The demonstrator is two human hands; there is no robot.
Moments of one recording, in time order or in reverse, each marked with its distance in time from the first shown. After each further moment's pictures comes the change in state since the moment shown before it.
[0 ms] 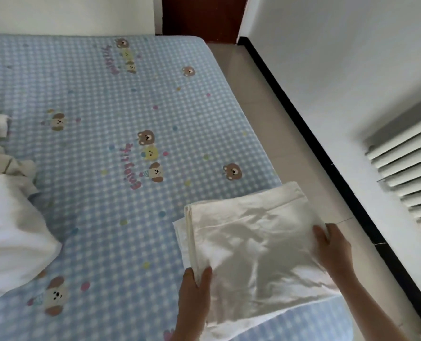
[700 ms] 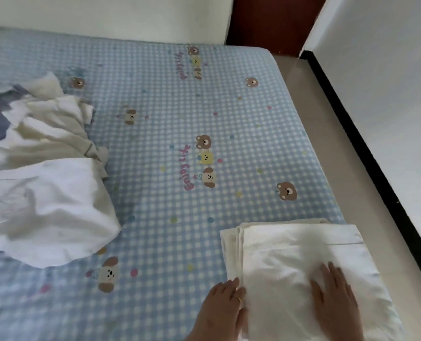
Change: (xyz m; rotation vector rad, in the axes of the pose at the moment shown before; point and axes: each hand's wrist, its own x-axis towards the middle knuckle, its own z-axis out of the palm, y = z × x) left_hand 0.033 -0.030 -0.043 1.037 -0.119 0.857; right_hand -0.080 -0.068 0.064 -0.344 -0.201 -0.327
